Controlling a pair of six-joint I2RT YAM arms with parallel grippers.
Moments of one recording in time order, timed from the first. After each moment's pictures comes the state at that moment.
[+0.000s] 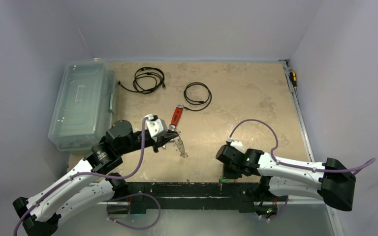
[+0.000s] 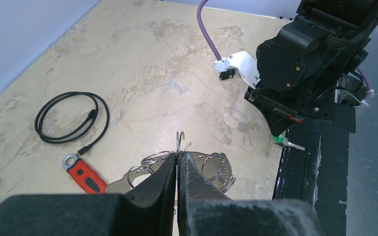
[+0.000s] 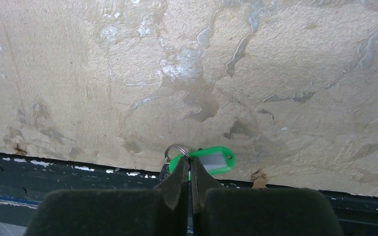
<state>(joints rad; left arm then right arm) -0.81 0.67 0.72 -0.20 0.34 0.14 1.09 1.03 0.48 -0.72 0.16 1.14</state>
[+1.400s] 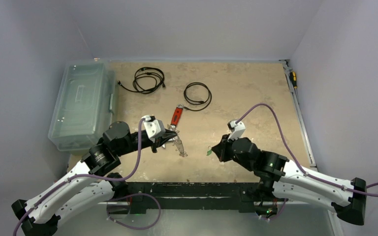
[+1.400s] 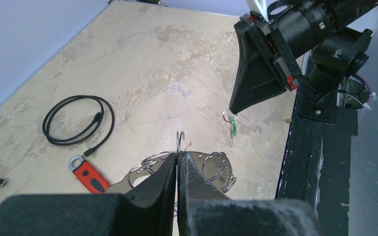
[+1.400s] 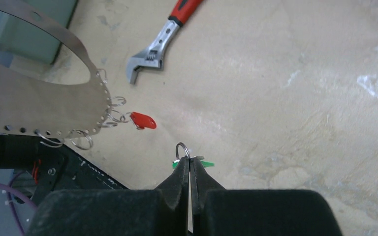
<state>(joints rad) -0.81 0.64 0.72 -0.20 0.32 0.14 1.09 0.69 0.52 -0.38 0.36 0.73</state>
